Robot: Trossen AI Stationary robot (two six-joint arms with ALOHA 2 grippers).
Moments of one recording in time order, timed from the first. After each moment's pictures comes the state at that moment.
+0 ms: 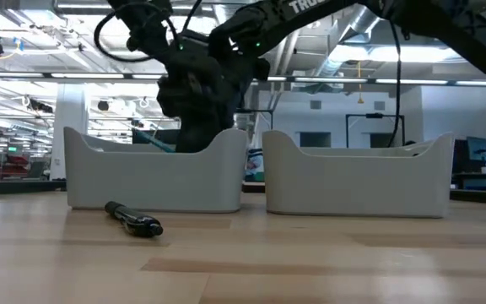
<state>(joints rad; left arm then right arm) 0.80 1.26 1.40 -0.81 0.04 0.22 -0.07 2.38 2.00 -0.80 -0.53 0.13</state>
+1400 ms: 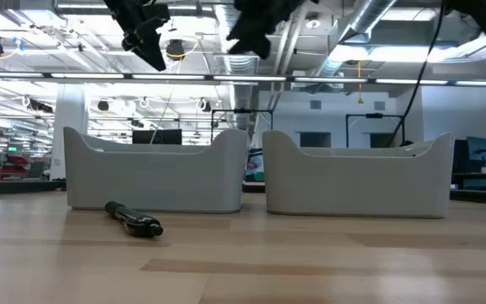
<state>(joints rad) 0.80 1.26 1.40 -0.89 -0.04 0.31 -0.38 1.97 2.14 -0.99 -0.42 -0.19</state>
